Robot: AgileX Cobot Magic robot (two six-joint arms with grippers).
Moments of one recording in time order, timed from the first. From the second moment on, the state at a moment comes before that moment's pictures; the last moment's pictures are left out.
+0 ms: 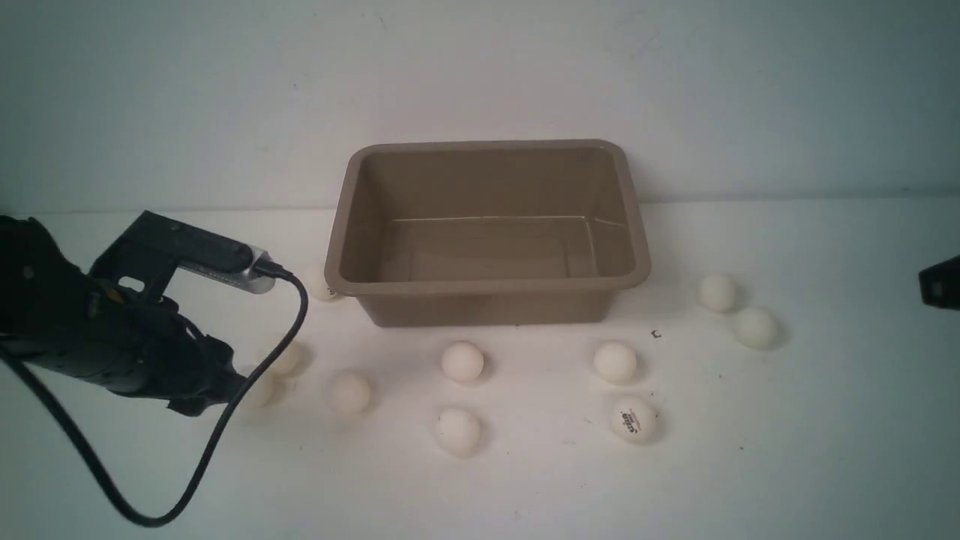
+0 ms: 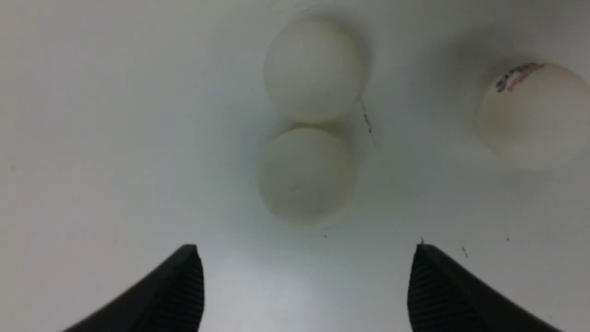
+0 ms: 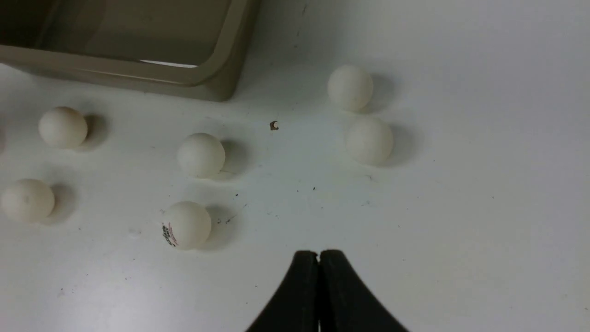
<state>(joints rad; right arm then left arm) -0.06 1.11 -0.93 0.45 0.89 -0.46 -0.06 1.59 -0.90 -0.18 0.51 0.40</state>
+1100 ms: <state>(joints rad) -0.06 1.11 -0.93 0.50 0.89 -0.51 -0.06 1.85 -1.03 -0.28 0.53 0.52</state>
